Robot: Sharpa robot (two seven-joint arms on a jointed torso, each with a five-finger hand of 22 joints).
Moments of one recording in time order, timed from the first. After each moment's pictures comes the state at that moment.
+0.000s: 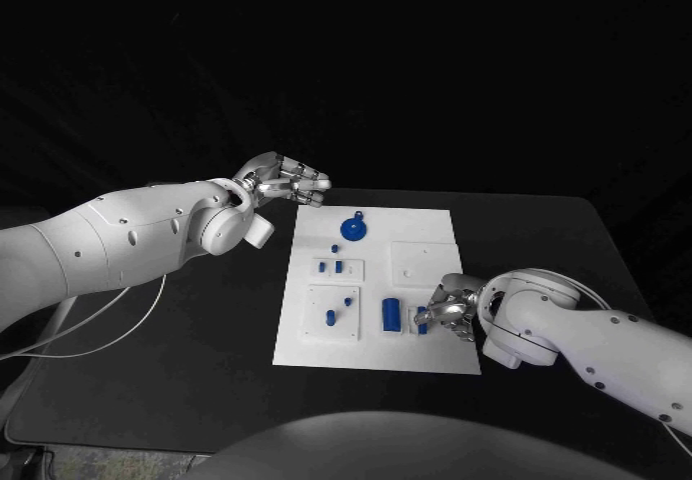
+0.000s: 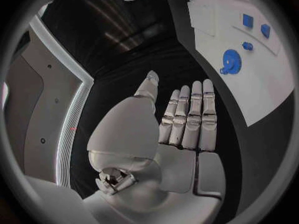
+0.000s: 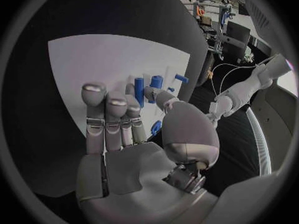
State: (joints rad) left arm 1.22 -0.75 -0.15 1.17 -0.31 -0.11 0.31; left_hand 1.34 -0.03 -0.04 0.02 0.09 1.00 0.16 0.06 0.06 1.10 0.14 0.06 0.06 1.14 0.13 0.07 0.07 0.09 1.08 0.12 0.08 0.08; right arm 0.79 -0.78 0.22 1.63 -1.24 0.06 -0.67; right_hand 0.96 -0.05 0.55 -0.08 0.57 1.11 0.05 0.06 0.80 1.34 -0.03 0.99 1.31 1.45 -0.09 0.97 1.03 0.05 1.47 -0.12 0.68 1.28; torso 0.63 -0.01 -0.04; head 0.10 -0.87
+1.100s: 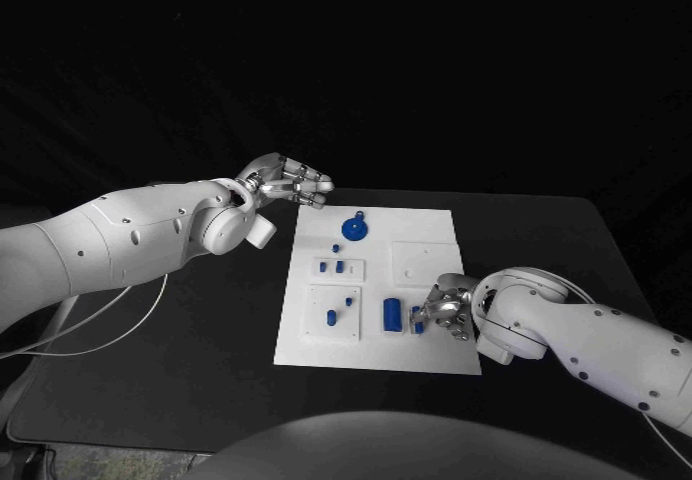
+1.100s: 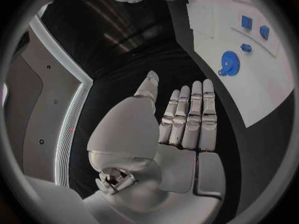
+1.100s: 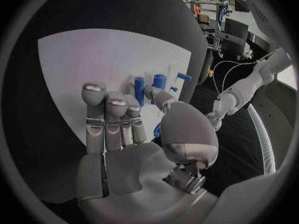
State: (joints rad) left arm 1.22 -0.75 -0.15 1.17 -0.32 -0.10 0.30; left_hand 1.34 -0.03 -0.04 0.02 0.09 1.00 0.15 0.06 0.06 1.10 0.14 0.06 0.06 1.14 0.13 0.07 0.07 0.08 1.08 0.12 0.08 0.08; right arm 0.80 -0.73 0.22 1.55 -1.21 0.08 -0.65; right_hand 0.98 -0.03 0.50 -0.13 0.48 1.11 0.05 0.06 0.82 1.33 -0.04 0.99 1.31 1.45 -0.09 0.97 1.03 0.05 1.47 -0.12 0.67 1.28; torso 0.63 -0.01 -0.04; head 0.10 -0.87
